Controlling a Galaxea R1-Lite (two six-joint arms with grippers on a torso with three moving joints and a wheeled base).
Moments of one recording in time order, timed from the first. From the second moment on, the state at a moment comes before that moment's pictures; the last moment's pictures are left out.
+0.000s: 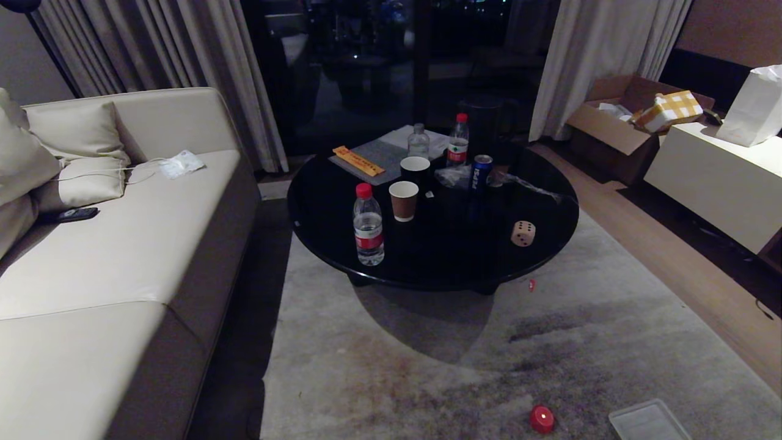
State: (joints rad) left arm 0.00 0.00 0.00 0.00 0.05 -0.06; right arm 0.01 0.00 -0.13 0.33 -0.02 0.07
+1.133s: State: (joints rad) left arm 0.00 0.00 0.00 0.00 0.06 -0.09; right arm 0.01 0.00 -0.13 0.33 -0.02 0.07
